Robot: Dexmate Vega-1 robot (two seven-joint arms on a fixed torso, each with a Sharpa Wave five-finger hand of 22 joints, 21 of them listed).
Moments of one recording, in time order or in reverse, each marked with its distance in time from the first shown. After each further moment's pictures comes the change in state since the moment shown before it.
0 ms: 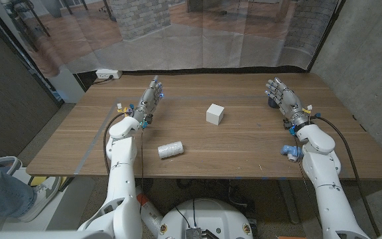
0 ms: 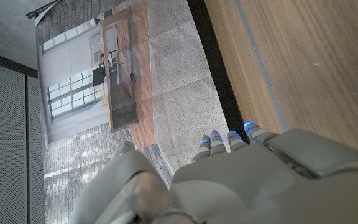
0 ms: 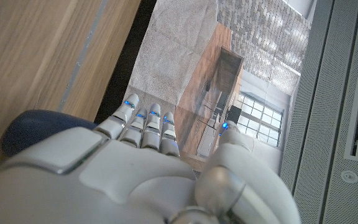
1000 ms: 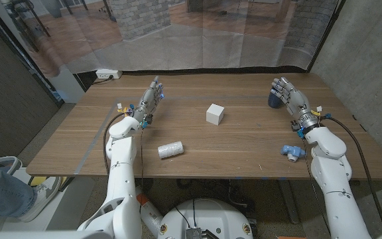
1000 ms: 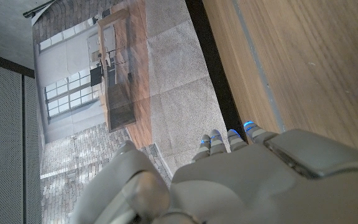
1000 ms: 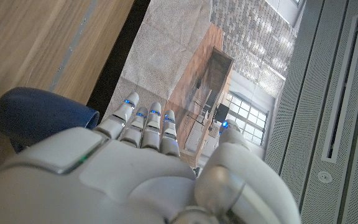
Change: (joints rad) left arm -0.007 0.006 -0.004 0.009 0.000 0.005 -0.005; left_hand 0.004 0.004 -0.006 -0.006 0.000 0.005 0.005 0.000 0.000 0.009 0.009 0.000 0.000 0.004 0.004 0.000 0.000 0.003 -0.003 0.000 0.000; right arm -0.056 -0.015 0.034 -0.069 0.008 0.037 0.024; right_hand 0.012 0.001 -0.001 -0.007 0.000 0.011 0.000 0.008 0.000 0.016 -0.006 0.000 0.000 0.020 -0.009 0.000 0.000 0.016 0.005 -0.005 0.000
